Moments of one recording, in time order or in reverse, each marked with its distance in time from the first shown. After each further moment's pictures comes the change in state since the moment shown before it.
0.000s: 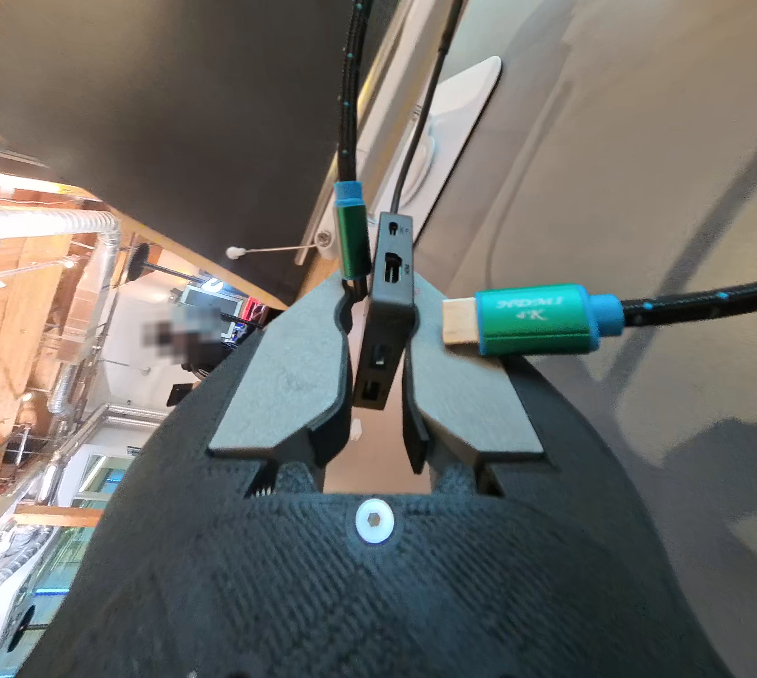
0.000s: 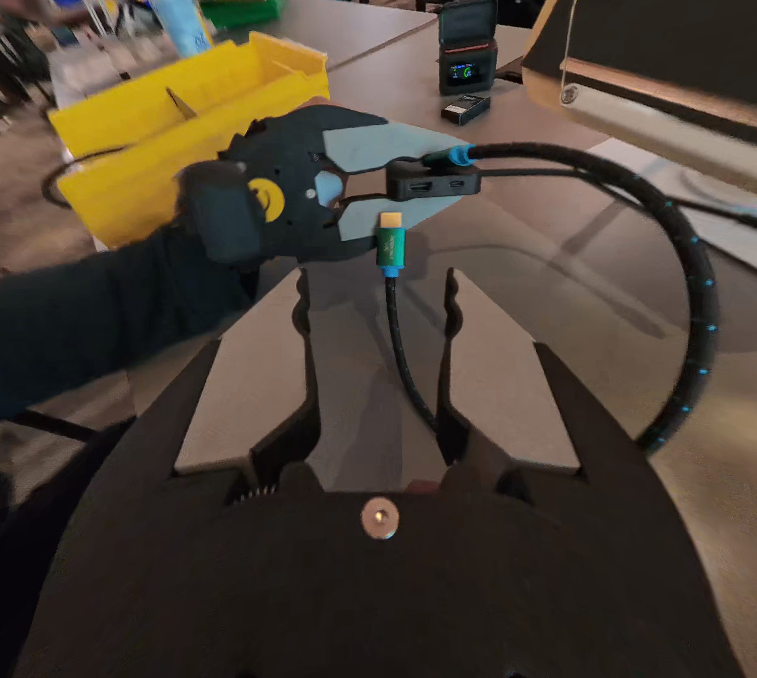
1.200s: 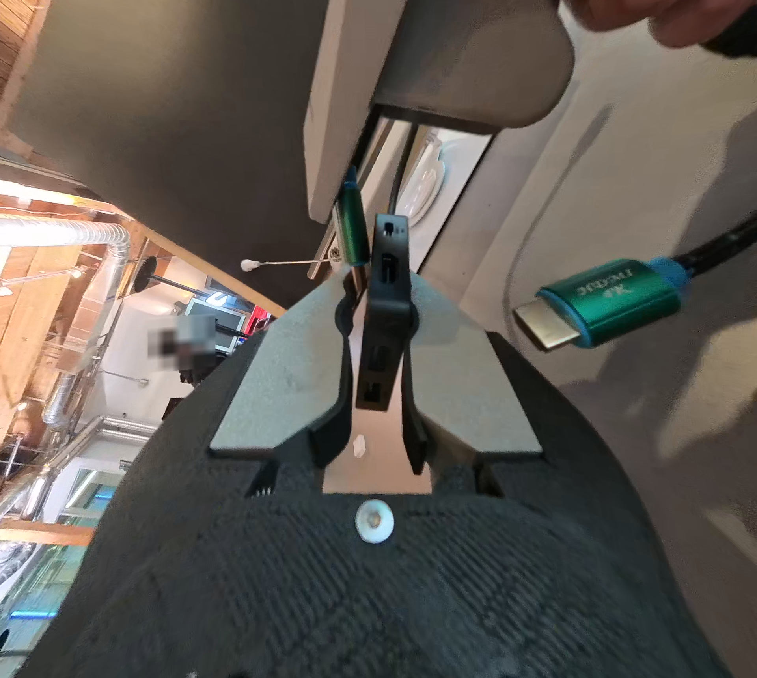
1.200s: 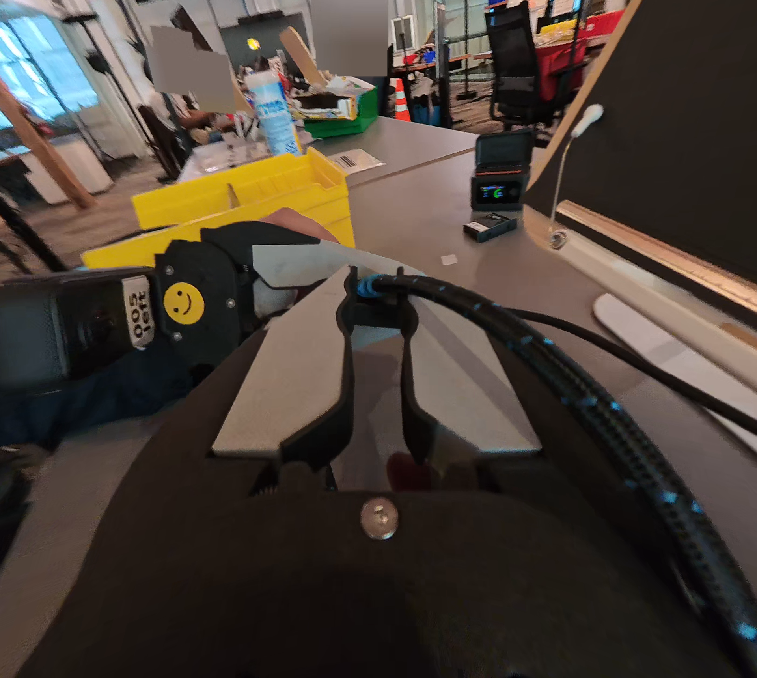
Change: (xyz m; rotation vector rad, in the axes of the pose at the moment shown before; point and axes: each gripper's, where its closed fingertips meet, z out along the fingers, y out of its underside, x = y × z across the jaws) left arm -0.008 -0.007 -0.002 0.060 -0.022 -0.022; right arm 0.045 -0.056 0.062 0.240 -0.275 -0.018
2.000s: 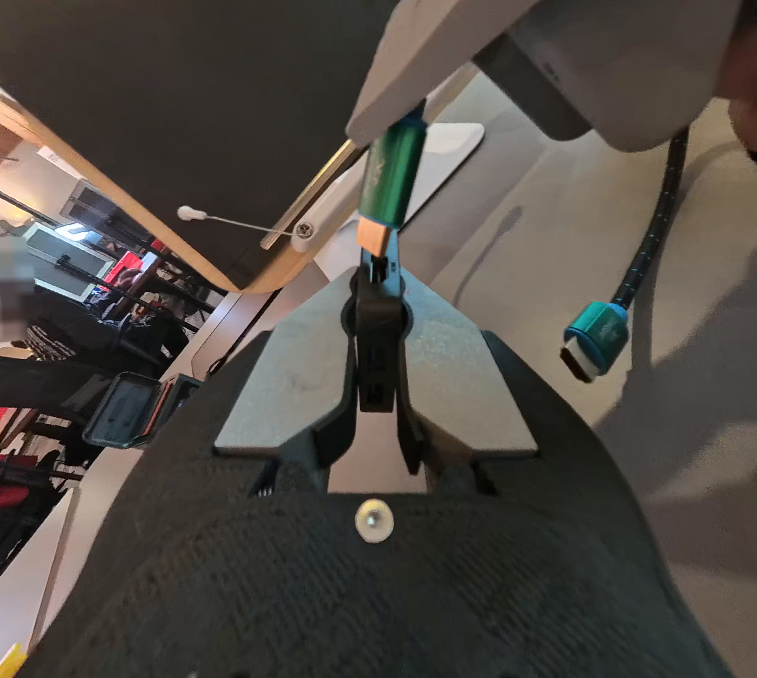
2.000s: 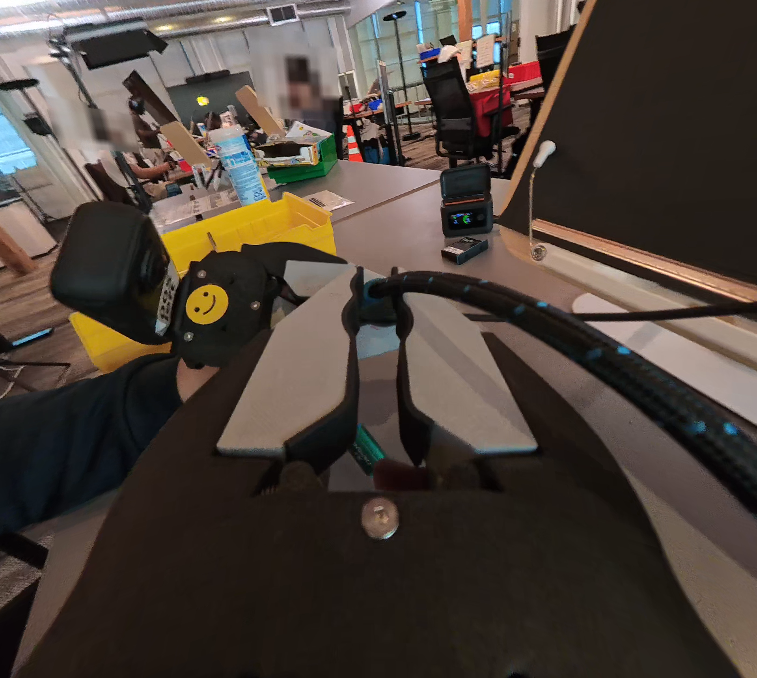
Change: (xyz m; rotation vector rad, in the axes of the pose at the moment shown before) left arm 0.002 0.002 -0.001 -0.031 0.150 -0.356; right arm -0.012 -0.018 -0.010 0.104 0.147 0.025
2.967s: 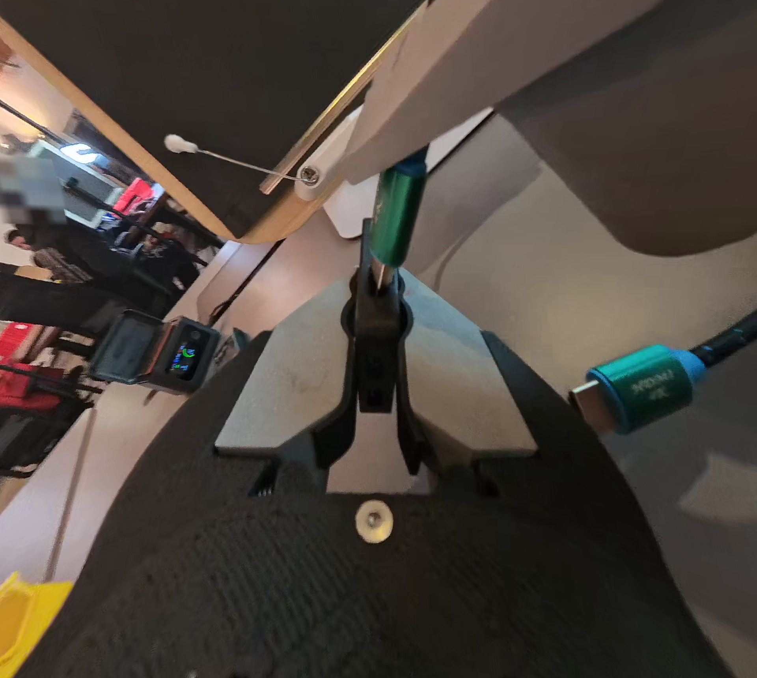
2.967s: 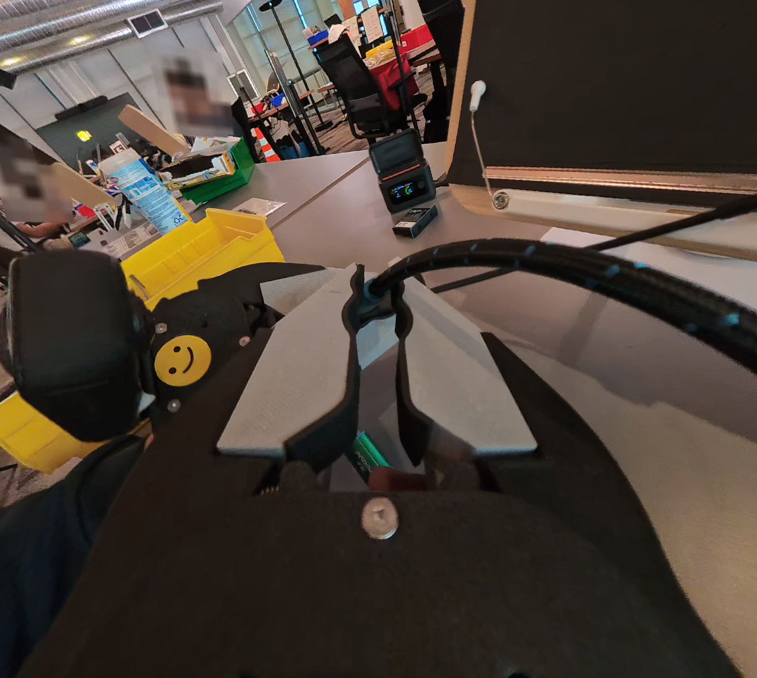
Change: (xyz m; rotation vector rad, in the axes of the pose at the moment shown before) left arm -0.005 0.027 0.011 -0.162 -0.075 -0.051; right arm 0.018 0.020 0.020 -0.029 0.262 0.164
